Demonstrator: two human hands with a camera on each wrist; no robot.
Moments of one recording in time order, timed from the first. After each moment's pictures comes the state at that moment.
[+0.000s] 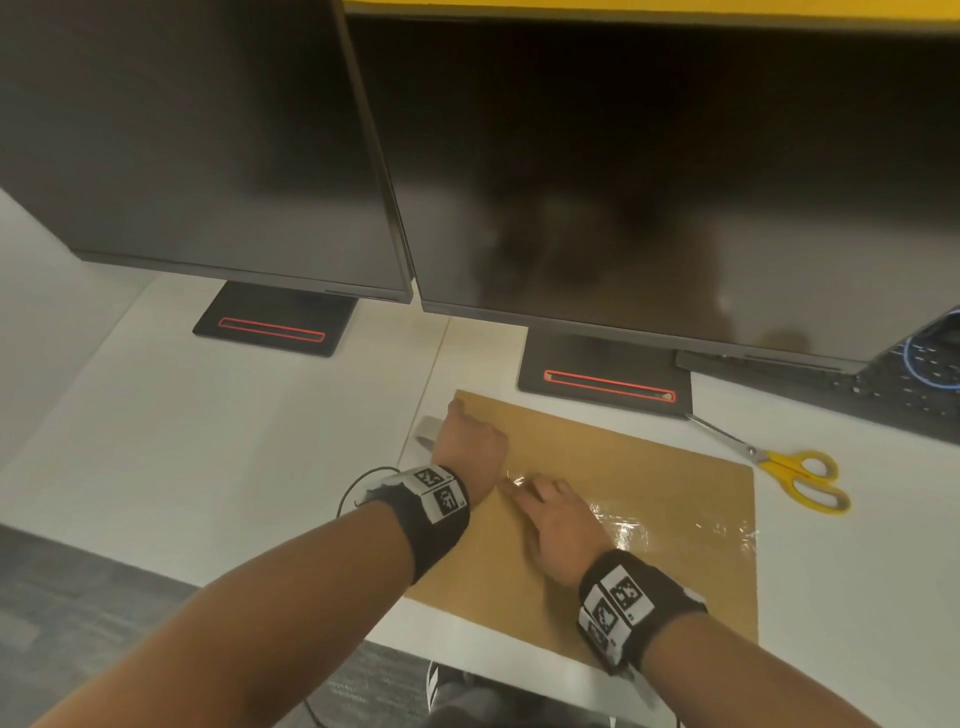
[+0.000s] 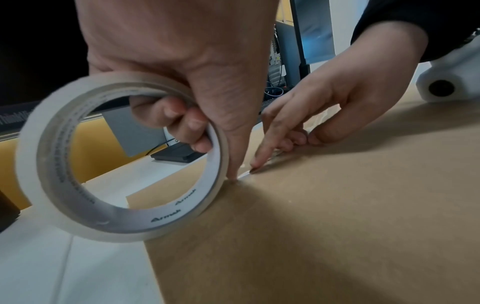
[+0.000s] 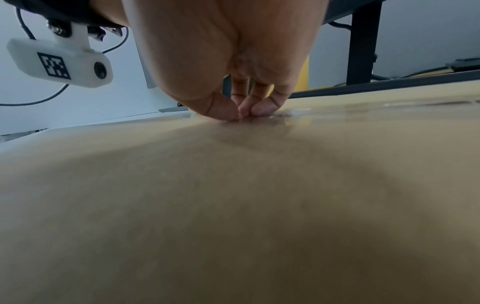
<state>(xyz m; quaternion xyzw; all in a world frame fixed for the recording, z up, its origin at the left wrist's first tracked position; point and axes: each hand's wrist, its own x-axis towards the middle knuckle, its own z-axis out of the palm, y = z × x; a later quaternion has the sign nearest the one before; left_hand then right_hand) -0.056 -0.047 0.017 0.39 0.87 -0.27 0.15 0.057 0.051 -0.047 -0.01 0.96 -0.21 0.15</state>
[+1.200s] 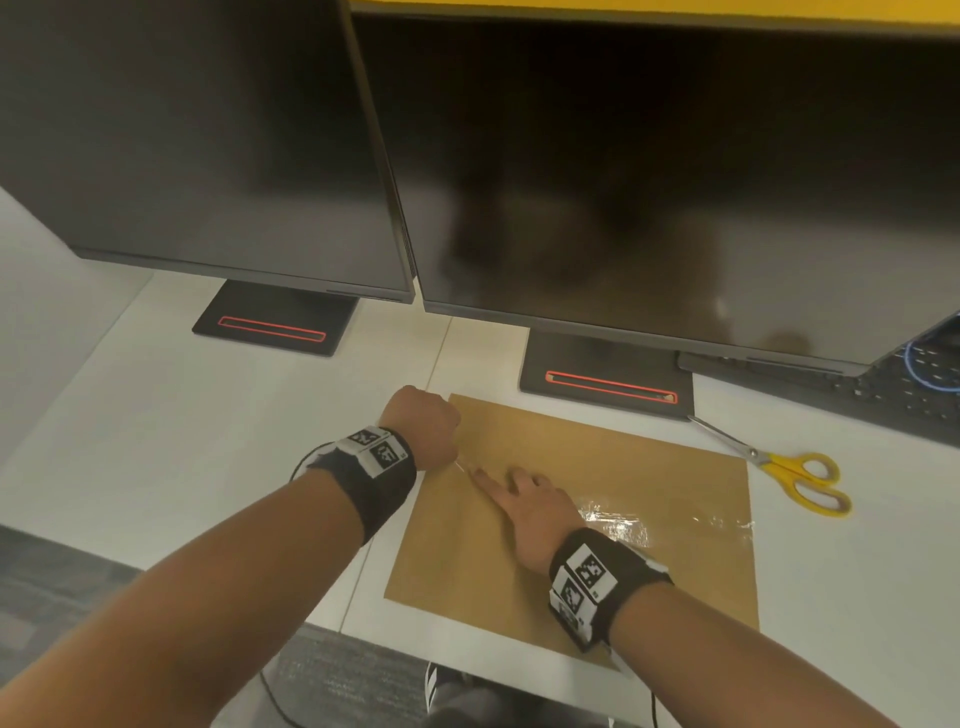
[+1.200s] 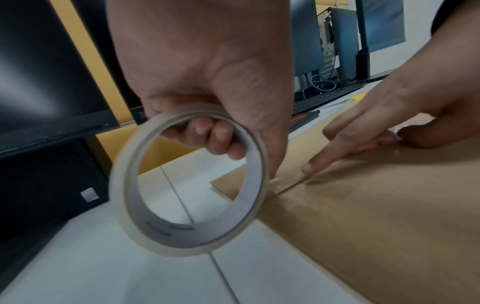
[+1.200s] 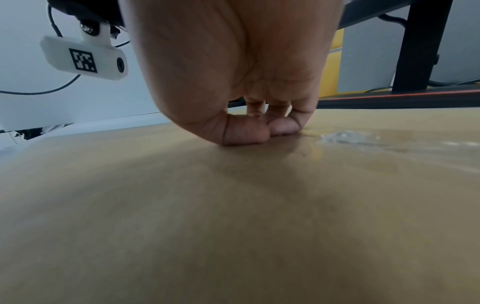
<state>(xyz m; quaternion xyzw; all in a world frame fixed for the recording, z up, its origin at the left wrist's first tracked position) -0.107 -0.088 0.024 0.37 0.88 -0.21 0.19 0.028 0.030 -0.035 -0.01 0.95 -0.13 0.27</state>
